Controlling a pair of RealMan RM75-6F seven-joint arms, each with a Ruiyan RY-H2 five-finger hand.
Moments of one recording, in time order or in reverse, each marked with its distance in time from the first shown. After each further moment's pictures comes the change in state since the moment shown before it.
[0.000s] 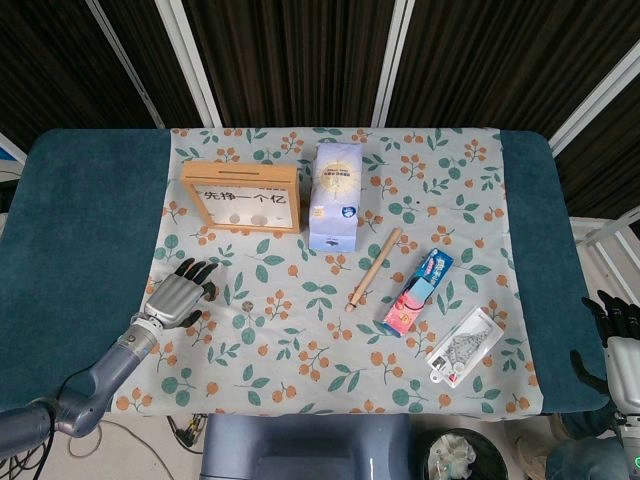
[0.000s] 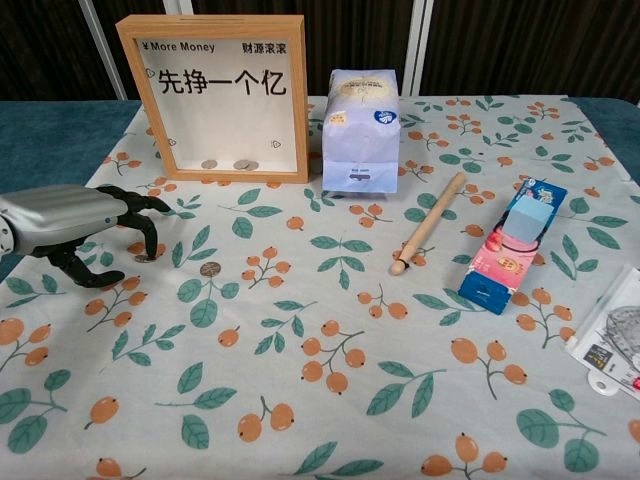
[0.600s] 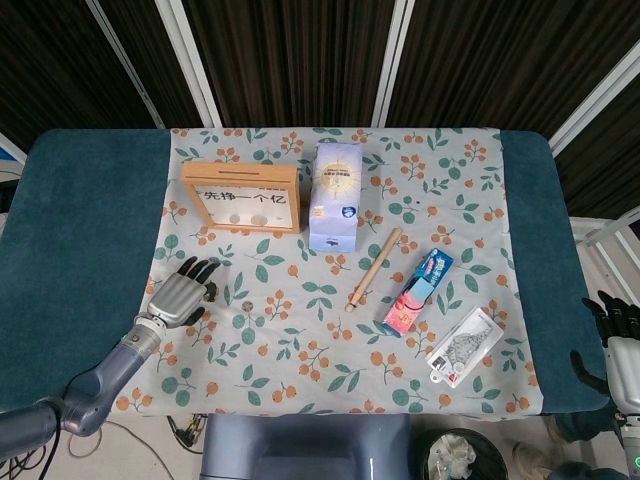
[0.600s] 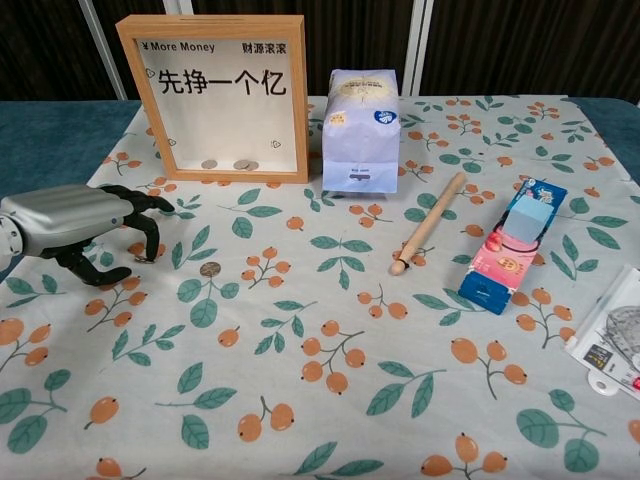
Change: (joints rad) left arm -0.001 -0.030 0.003 0.032 -0.007 0.015 0.015; right arm 0.001 0.003 0.000 -0.003 0.006 -0.005 0.002
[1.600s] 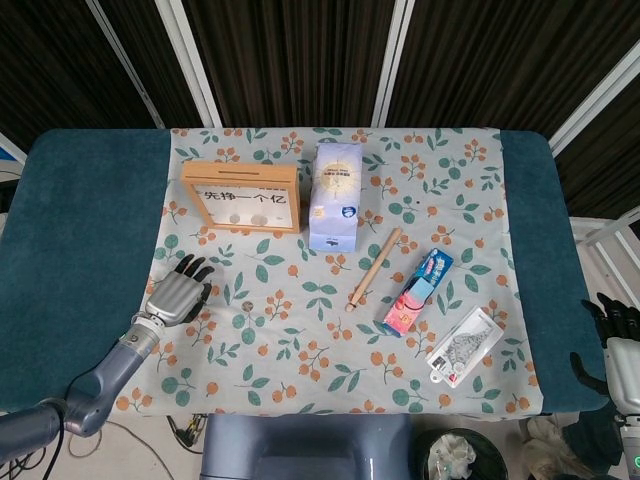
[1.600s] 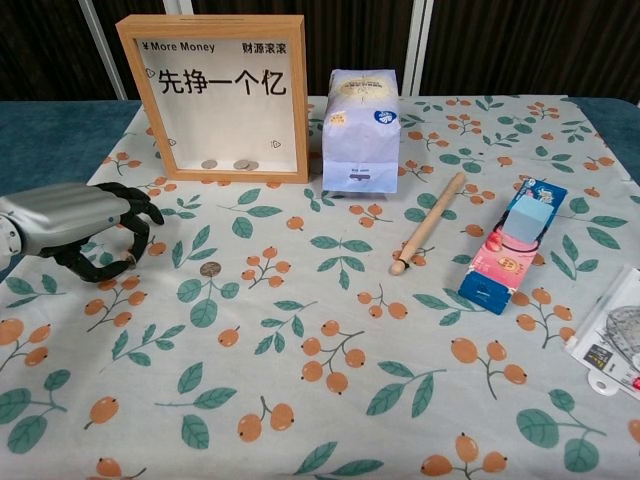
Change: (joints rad) left arm 0.008 -0.031 0.001 0.053 0.024 0.050 -0.008; right arm 0.002 0.007 -0.003 -0.013 0.018 -0.019 -0.008
